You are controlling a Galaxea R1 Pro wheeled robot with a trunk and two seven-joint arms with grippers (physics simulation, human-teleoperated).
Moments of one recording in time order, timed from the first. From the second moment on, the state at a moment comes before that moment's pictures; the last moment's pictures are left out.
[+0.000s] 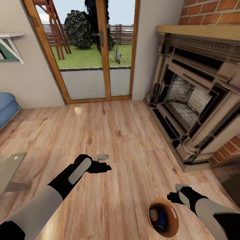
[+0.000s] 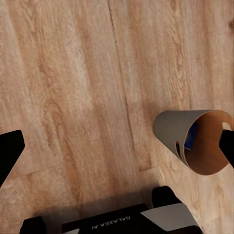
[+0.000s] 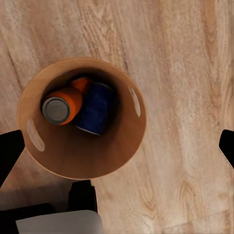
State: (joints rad) left arm -0.81 0.09 -0.57 -0.96 1.00 0.88 0.38; right arm -0.84 -0.17 0.12 -0.05 -0.16 0.35 0.00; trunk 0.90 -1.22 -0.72
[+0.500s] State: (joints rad) left arm -0.81 0.09 -0.57 -0.96 1.00 0.88 0.38; right arm -0.83 -0.17 0.12 -0.05 -0.16 0.35 0.01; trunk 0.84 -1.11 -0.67
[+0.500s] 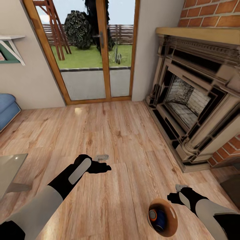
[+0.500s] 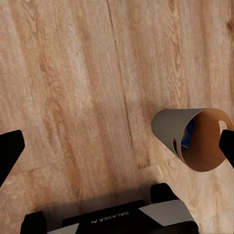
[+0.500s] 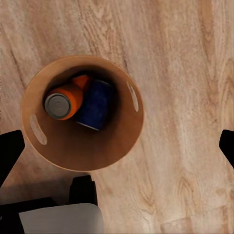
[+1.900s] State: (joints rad) left arm -0.81 0.09 -0.57 -0.96 1.01 0.88 0.38; right arm -0.83 -0.17 0.12 -0.05 -0.16 0.35 0.01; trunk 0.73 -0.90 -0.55
